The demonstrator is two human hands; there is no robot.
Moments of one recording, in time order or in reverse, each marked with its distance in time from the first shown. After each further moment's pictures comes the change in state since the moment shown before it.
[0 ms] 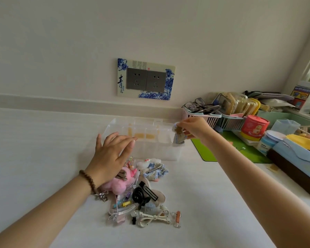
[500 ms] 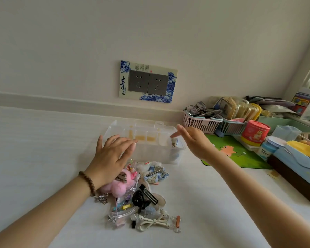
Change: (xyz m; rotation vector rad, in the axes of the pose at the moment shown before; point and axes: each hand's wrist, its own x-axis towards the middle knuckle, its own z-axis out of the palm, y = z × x) left_hand -0.001 -0.002 -0.001 0.023 -0.015 0.008; right_hand -0.027 0.019 0.003 -0.430 -0.081 -0.460
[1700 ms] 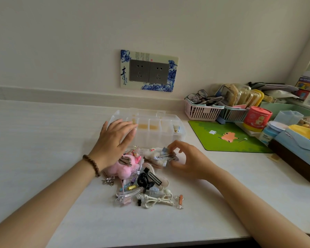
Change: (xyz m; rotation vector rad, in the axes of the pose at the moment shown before) left_hand 0.003 -0.008 -0.005 -0.022 0.076 0.090; right_hand -0.068 0.007 0.047 0.058 -0.115 -0.203
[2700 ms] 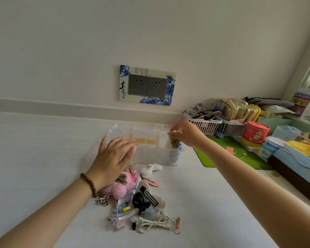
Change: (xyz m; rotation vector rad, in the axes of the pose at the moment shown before) left_hand 0.001 0.003 0.006 0.049 -0.024 0.007; right_hand 0.104 0.021 -0.057 -0.166 0.094 0.248
